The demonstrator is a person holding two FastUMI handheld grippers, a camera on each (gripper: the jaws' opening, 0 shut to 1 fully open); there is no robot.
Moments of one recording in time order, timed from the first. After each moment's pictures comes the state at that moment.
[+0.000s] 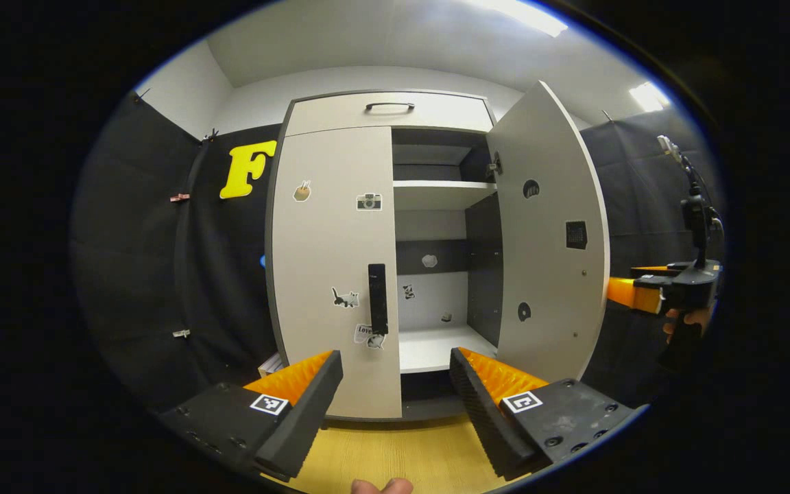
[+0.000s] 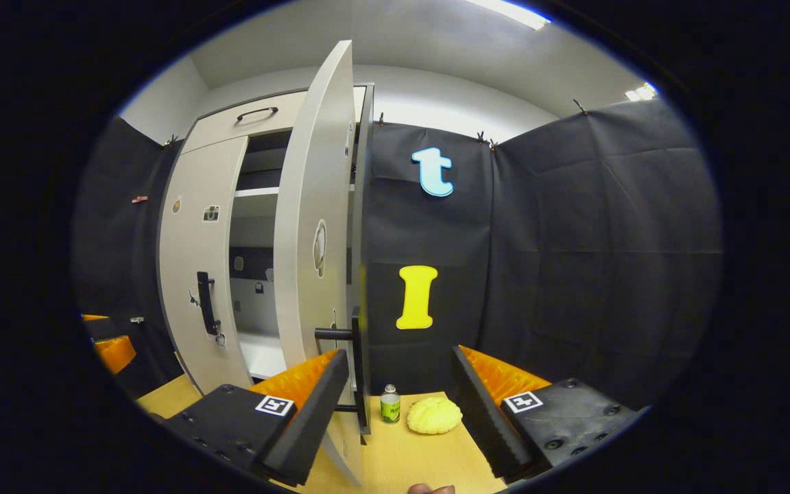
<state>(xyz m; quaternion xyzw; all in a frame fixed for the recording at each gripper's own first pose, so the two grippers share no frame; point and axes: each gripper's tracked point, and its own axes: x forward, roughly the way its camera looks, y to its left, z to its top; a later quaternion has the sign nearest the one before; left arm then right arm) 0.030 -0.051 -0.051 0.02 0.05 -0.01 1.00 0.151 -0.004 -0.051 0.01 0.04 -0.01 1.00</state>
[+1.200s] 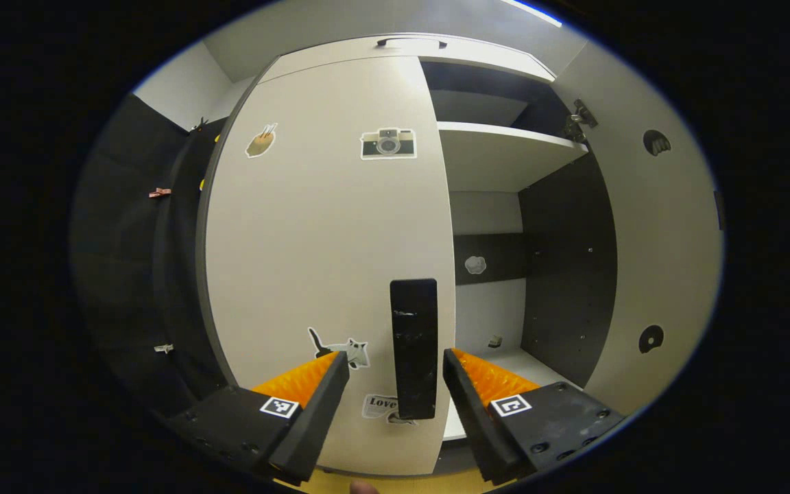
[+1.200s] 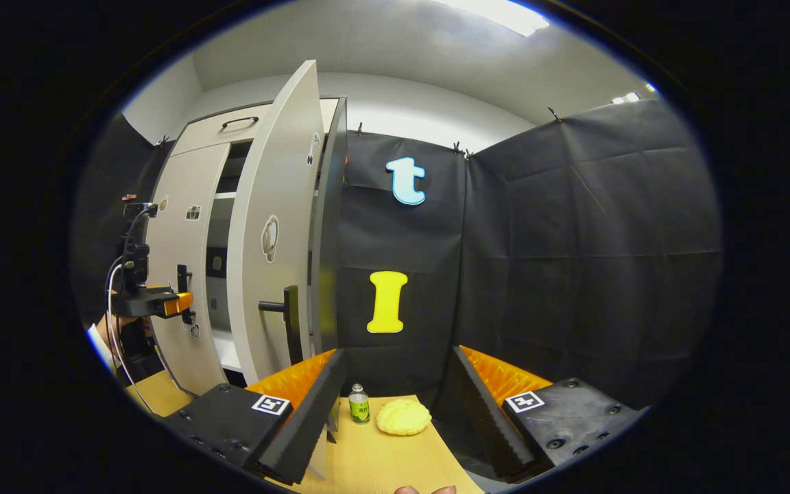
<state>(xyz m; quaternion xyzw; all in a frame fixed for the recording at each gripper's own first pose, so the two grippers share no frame) 0.269 0.001 -0.086 0.03 0.05 0.02 1.00 0.127 -0.065 -0.065 -0.01 0.02 -0.05 1.00</state>
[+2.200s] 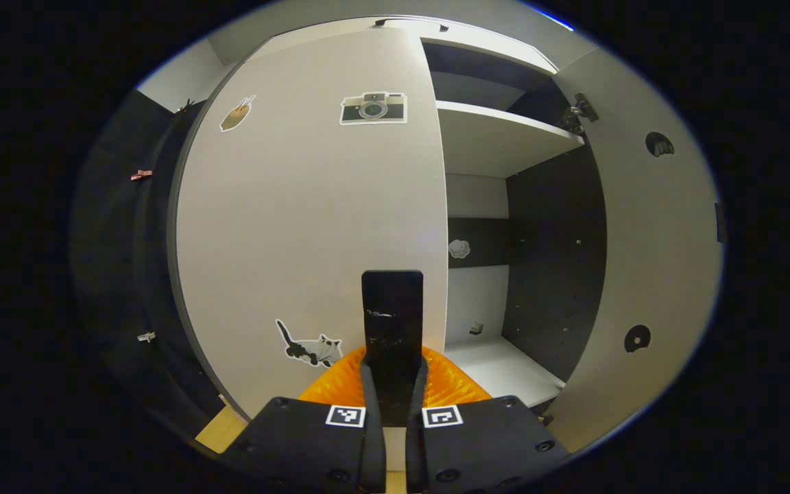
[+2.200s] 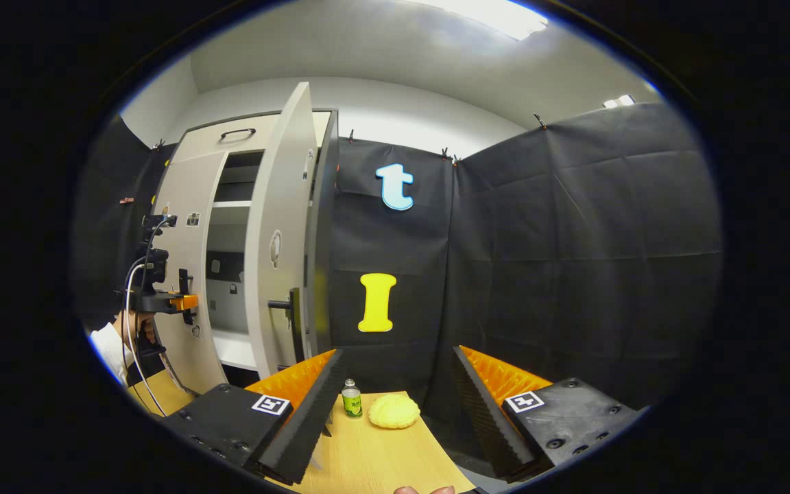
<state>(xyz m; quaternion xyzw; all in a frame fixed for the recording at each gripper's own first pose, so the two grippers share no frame) 0.258 -0.009 -0.093 0.00 0.09 -0.04 0.99 0.077 -0.066 -0.039 -0.02 0.00 -0.06 1.00</state>
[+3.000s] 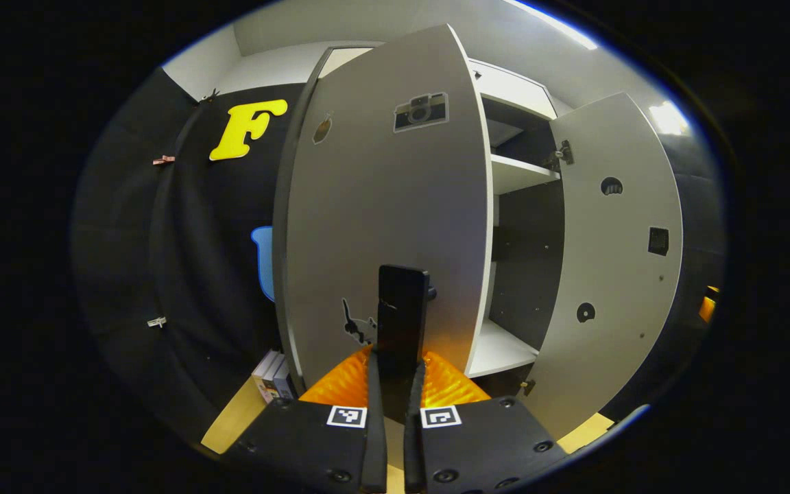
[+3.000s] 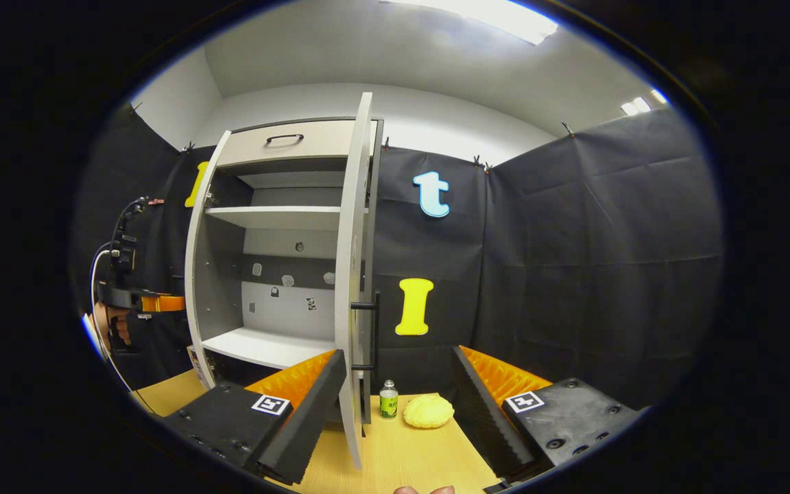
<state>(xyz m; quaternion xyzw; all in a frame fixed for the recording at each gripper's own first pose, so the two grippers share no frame) 0.137 0.064 -0.085 -0.02 0.10 -0.04 0.99 0.054 0.011 -0.046 -0.01 0.00 -0.01 1.00</state>
